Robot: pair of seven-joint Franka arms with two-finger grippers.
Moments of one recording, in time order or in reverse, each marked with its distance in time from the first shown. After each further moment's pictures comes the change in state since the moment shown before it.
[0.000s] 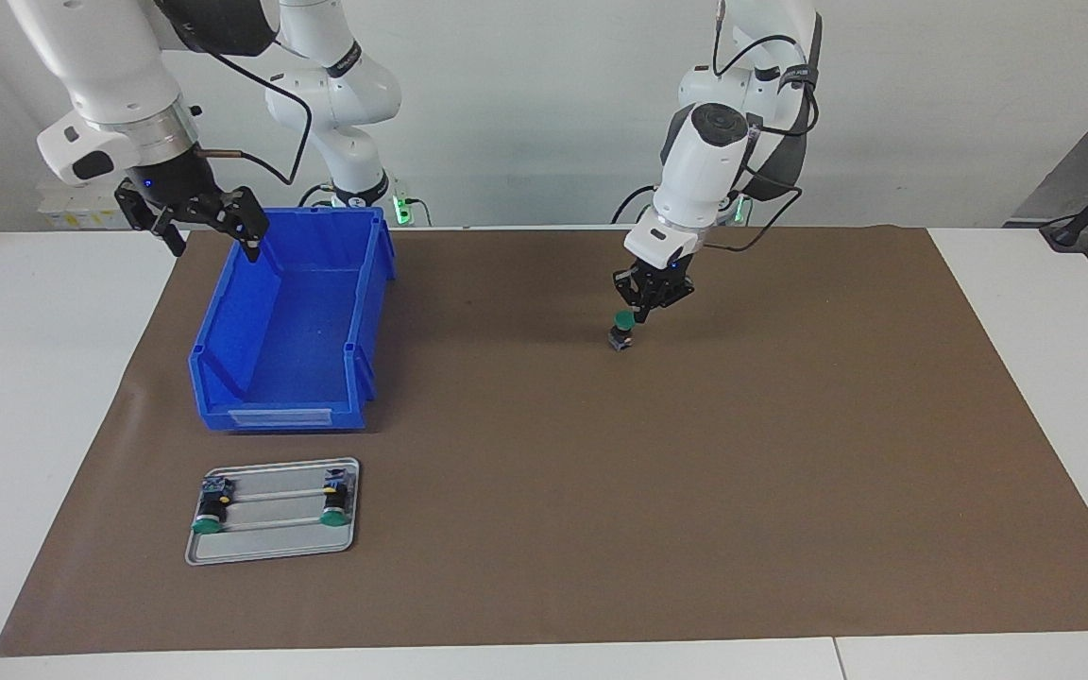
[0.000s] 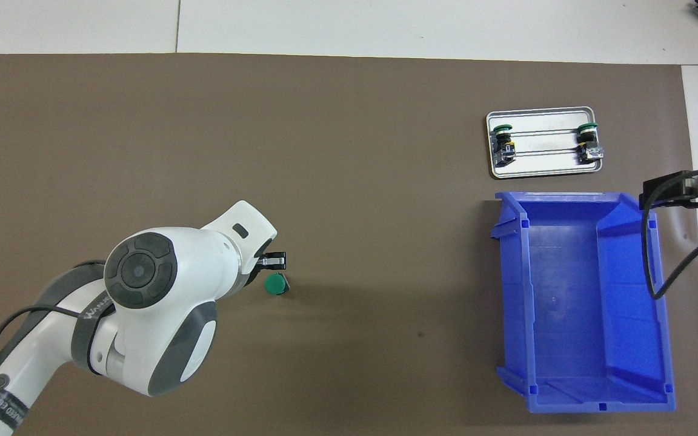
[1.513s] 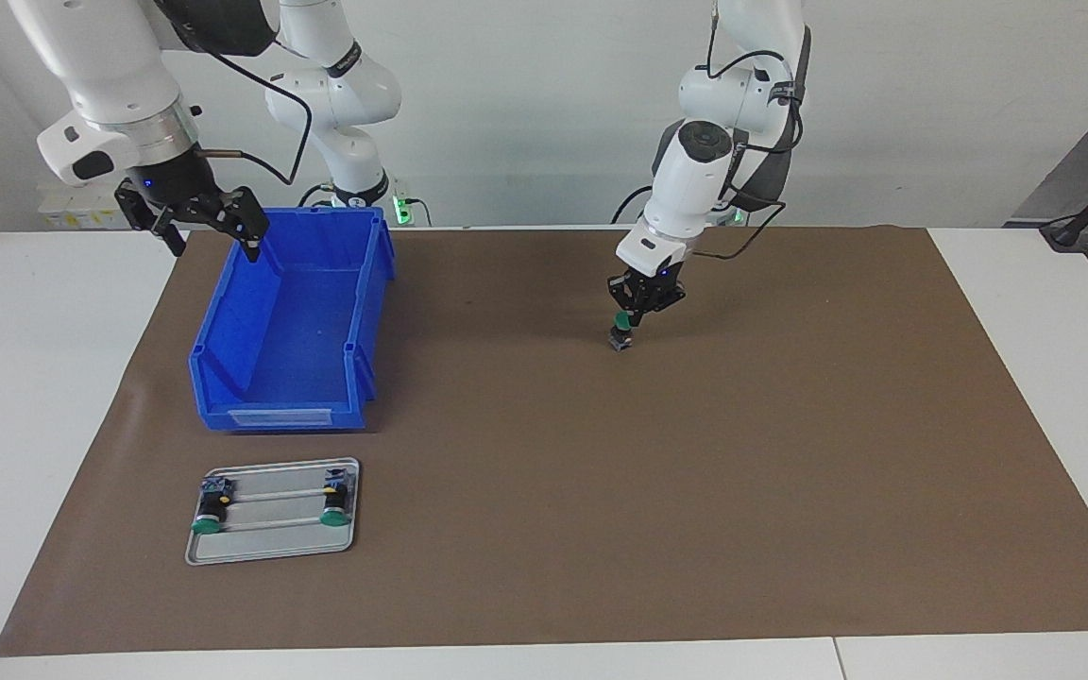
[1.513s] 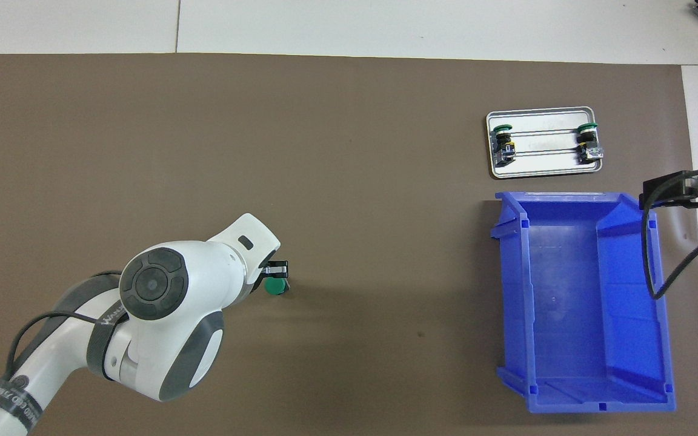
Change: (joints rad) left arm -0.027 0.004 -0.001 -0.089 0.000 0.093 0.000; right arm 0.000 0.000 0.000 0.000 0.000 0.000 0.000
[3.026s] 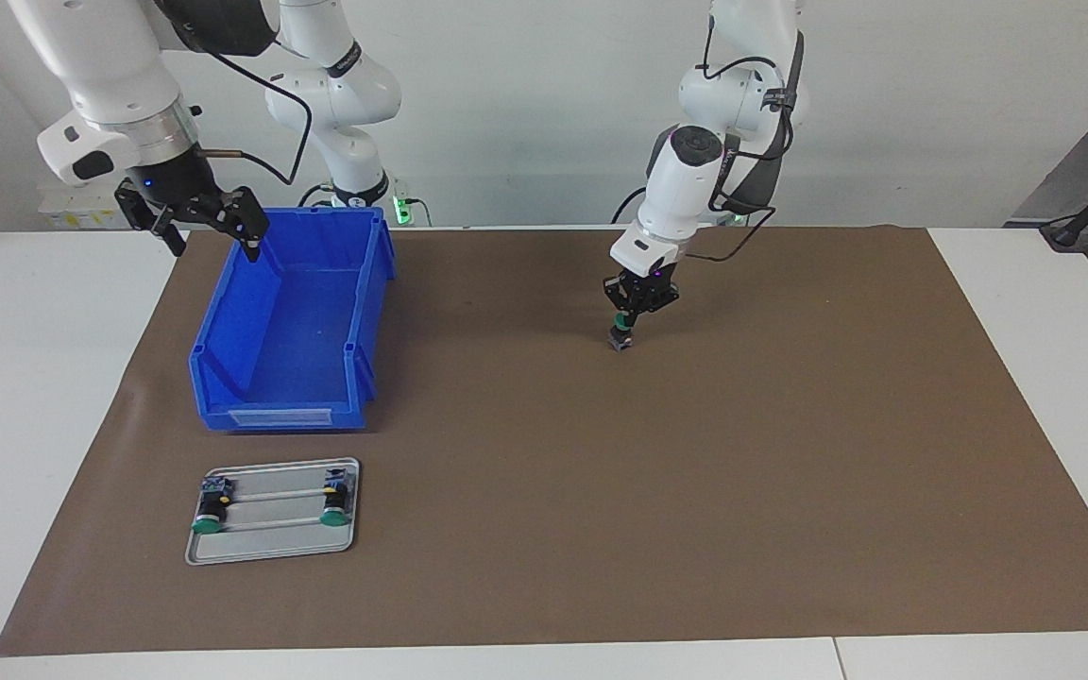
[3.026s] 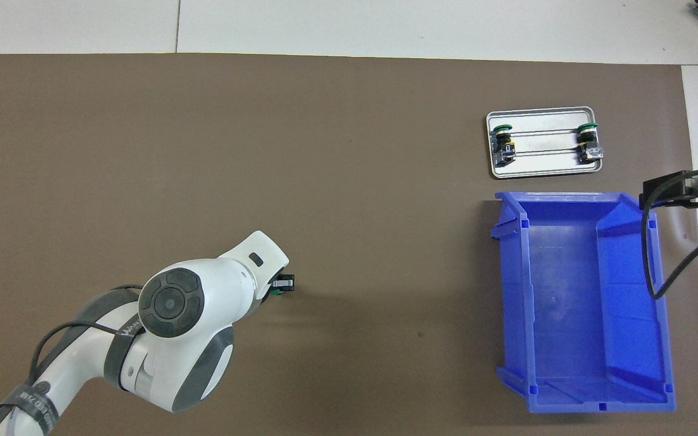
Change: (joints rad) left arm -0.023 -0.002 0.001 -0.052 0.000 0.063 0.000; right arm 0.000 0.000 0.000 0.000 0.000 0.000 0.000
